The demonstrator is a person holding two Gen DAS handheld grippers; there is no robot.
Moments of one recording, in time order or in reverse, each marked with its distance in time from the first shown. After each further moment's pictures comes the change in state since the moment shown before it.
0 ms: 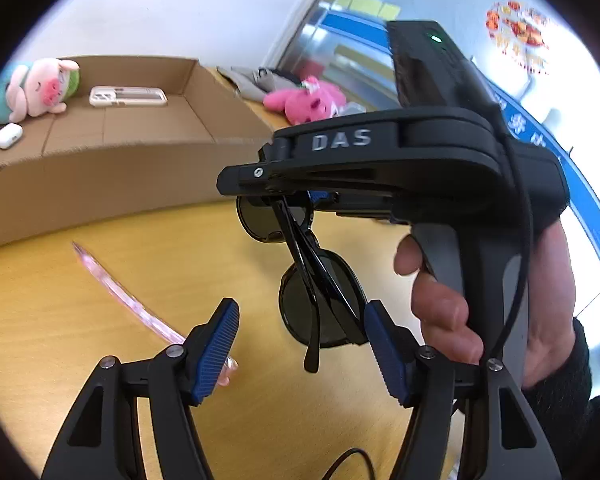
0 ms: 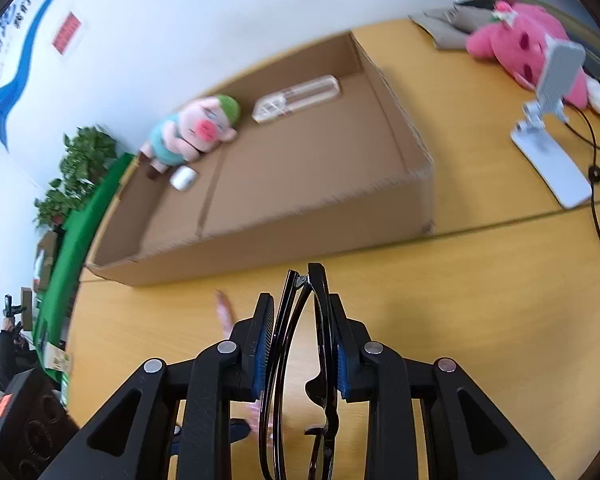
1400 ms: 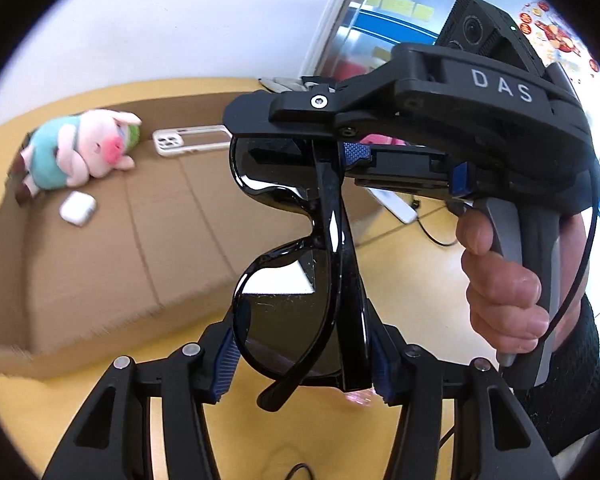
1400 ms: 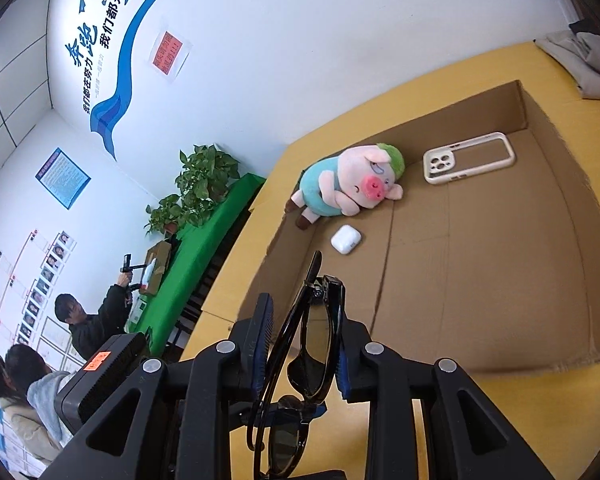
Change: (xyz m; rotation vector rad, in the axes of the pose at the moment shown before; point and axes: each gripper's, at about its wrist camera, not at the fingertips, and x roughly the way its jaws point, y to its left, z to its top) left arm -0.058 0.078 0.093 0.068 0.109 0.160; right arm 0.024 0.091 0.089 -0.061 -0.032 0.444
